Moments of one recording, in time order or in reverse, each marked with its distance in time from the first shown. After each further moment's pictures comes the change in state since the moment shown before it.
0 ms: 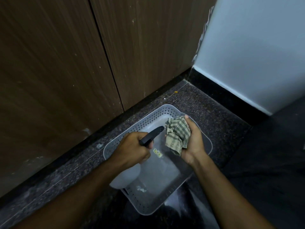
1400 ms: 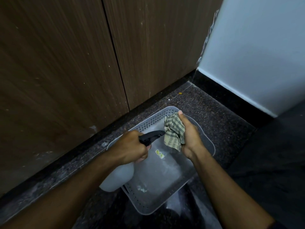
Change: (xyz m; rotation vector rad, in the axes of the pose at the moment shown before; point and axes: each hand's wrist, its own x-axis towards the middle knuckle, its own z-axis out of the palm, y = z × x) left_hand -0.019 0.024 -0.023 0.266 -0.086 -0.110; right_hand 0.020 0.007 0.006 -0.269 0.066 -0.094
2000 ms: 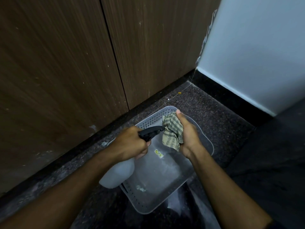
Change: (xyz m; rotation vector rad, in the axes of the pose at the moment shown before) left_hand -0.006 0.015 -0.003 -0.034 0.035 -0.002; right_hand -0.002 0.001 0.002 0.014 -0.029 -0.007
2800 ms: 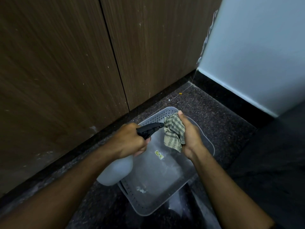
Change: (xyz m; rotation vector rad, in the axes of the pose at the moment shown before) left_hand 0.002 0.006 -0.010 0.002 -0.002 0.008; right_hand -0.001 -0.004 -0.002 -0.010 0.022 0.014
